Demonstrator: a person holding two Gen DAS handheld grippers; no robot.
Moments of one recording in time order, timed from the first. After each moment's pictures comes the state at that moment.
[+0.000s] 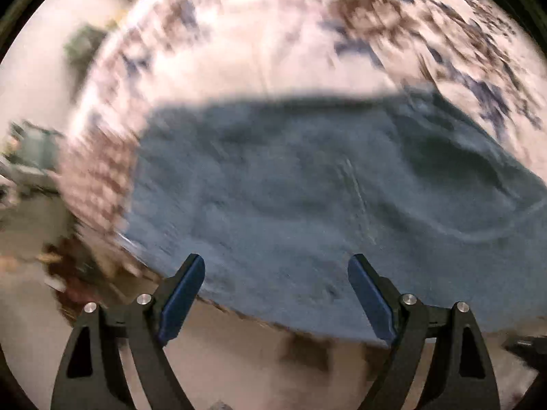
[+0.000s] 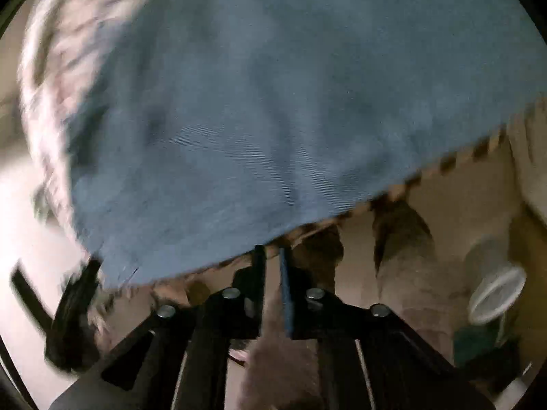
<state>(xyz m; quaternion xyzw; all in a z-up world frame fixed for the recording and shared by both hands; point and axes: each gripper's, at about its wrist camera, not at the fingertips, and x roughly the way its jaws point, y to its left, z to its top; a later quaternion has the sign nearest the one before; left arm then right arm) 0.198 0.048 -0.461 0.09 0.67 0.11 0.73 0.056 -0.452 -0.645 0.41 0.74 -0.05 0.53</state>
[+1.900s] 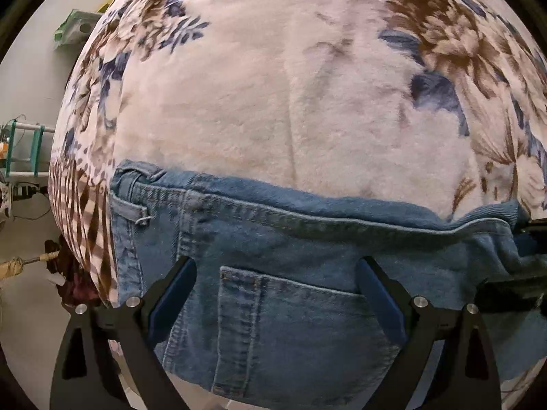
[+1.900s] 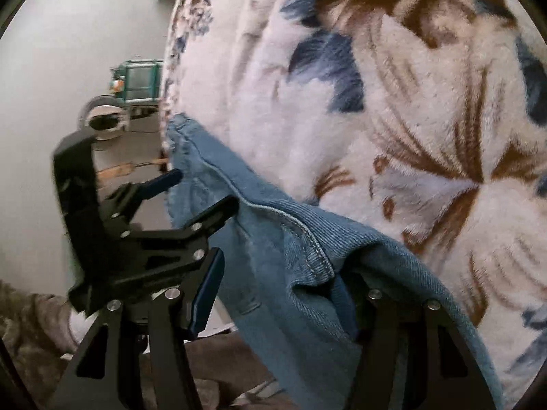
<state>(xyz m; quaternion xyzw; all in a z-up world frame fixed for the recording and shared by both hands) 0.261 0.112 -0.512 0.05 0.72 0.12 0.68 0.354 -0.293 -0.687 0.20 0.75 0.40 0.49</state>
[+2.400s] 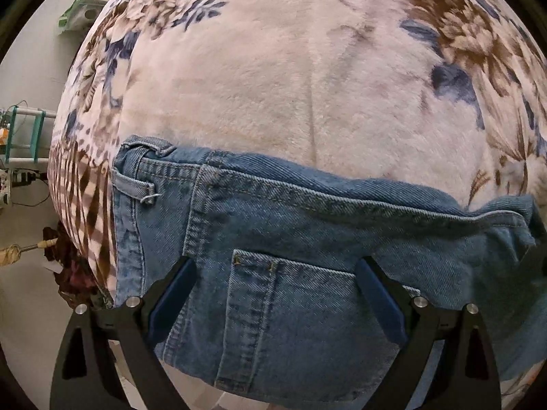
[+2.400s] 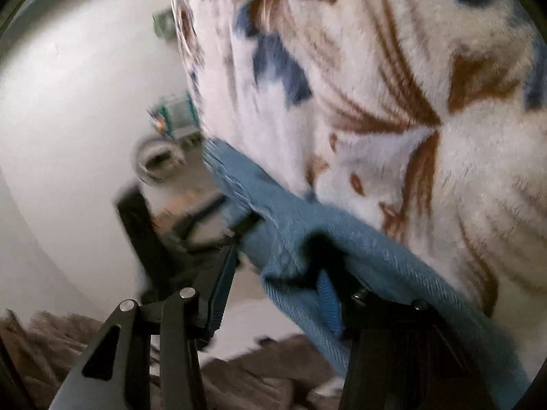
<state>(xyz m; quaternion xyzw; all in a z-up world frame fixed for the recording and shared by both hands) 0.257 0.125 -0.517 0.04 0.73 0.13 0.67 0.351 -0.321 -0.716 0.35 0.75 0.39 0.39</state>
